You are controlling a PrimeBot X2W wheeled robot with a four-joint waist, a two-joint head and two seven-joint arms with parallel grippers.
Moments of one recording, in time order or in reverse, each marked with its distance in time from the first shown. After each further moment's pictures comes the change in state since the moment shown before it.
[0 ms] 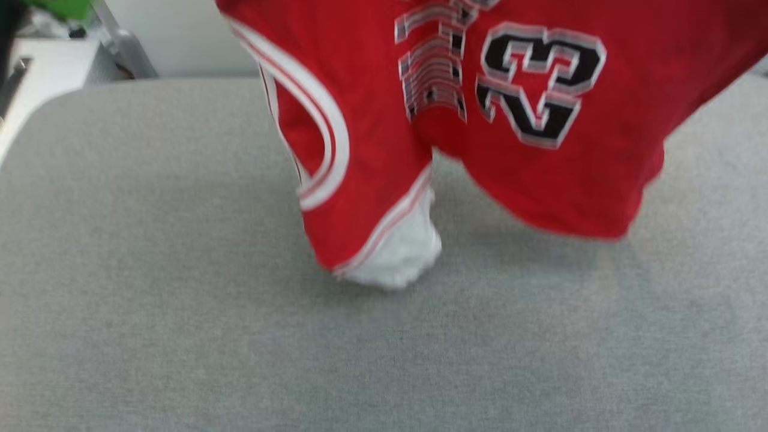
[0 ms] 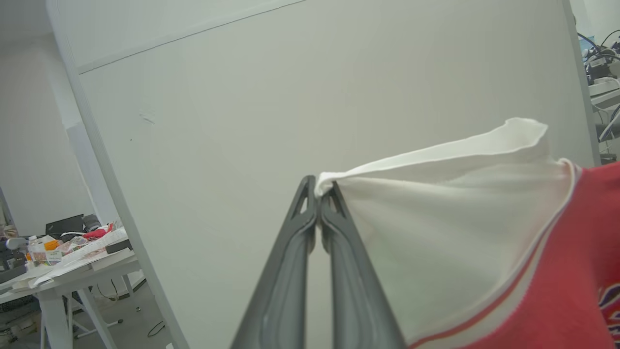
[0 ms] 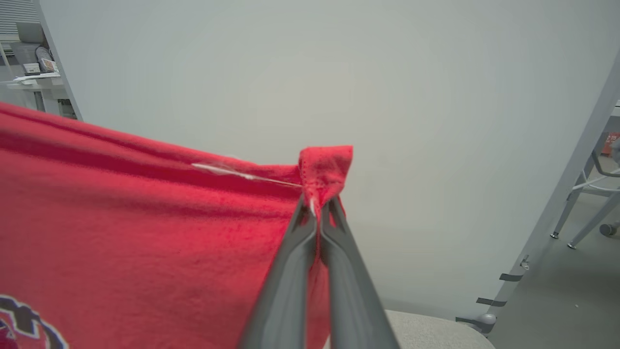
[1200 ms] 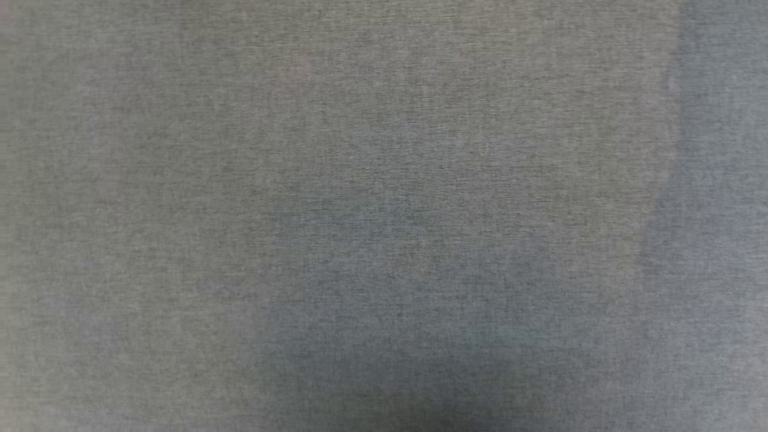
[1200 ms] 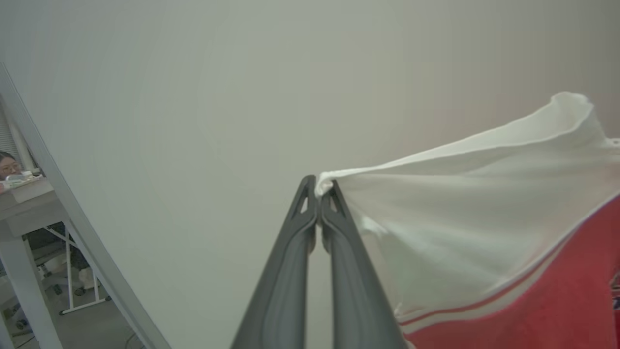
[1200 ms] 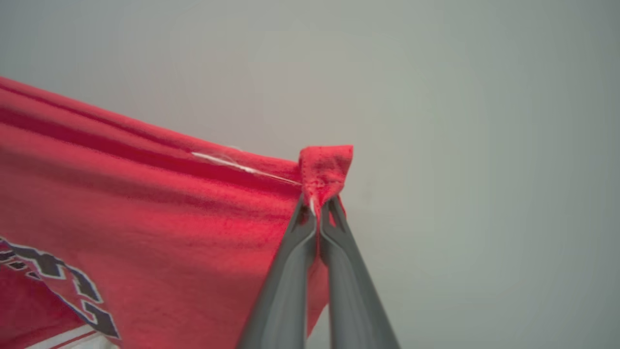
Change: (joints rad) left arm -0.812 -0.213 -0.094 1.023 0.210 -0.242 -0.437; right arm -0.886 0.149 0.235 0.897 -0.323 0.003 -0.658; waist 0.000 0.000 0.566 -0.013
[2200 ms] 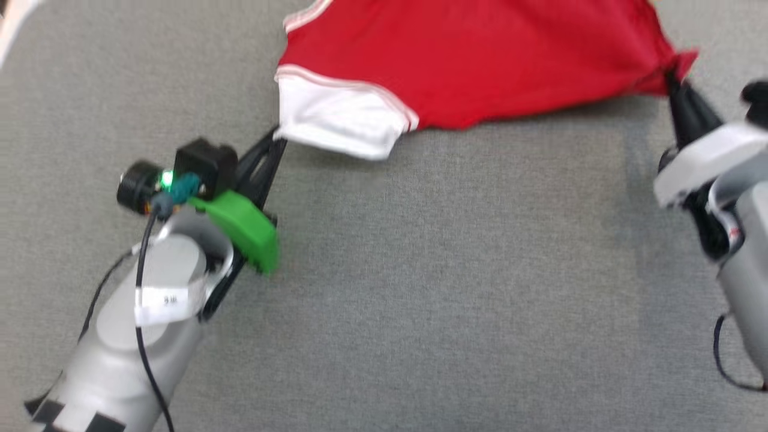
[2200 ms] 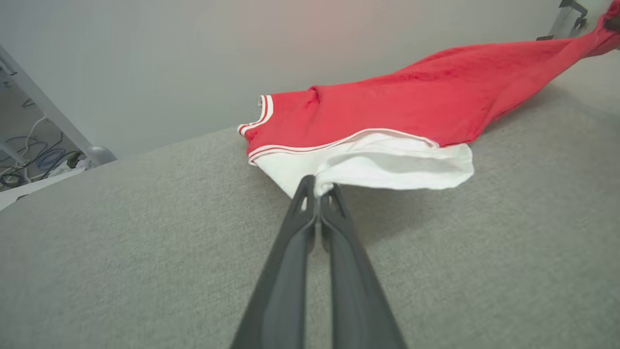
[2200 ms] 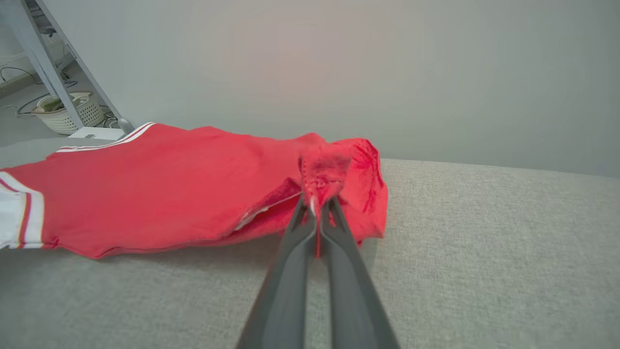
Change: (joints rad) left arm 1.233 -0.121 -0.041 -0.418 -0.045 -0.002 0.028; right arm 0.882 -0.080 0.212 -0.062 0.339 -0.002 -0.175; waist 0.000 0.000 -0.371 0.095
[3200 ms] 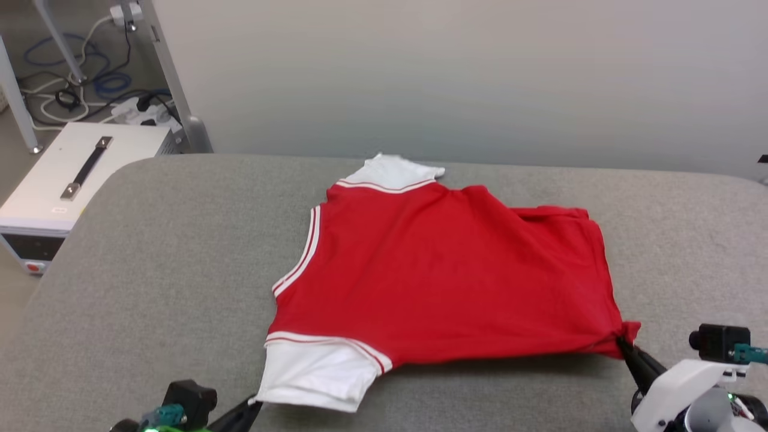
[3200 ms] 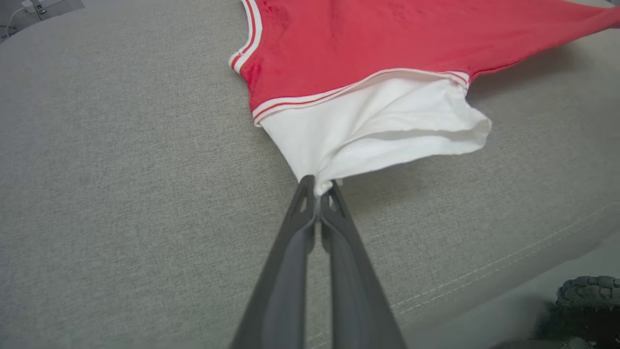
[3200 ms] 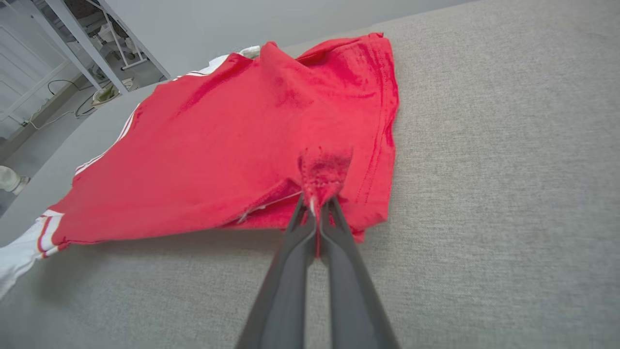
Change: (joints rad) left arm 0.668 0.228 -0.055 -0.310 -0.180 0.072 0.174; right arm 0.689 -0.024 -0.025 -0.292 0.253 0.000 0.208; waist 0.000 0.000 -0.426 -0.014
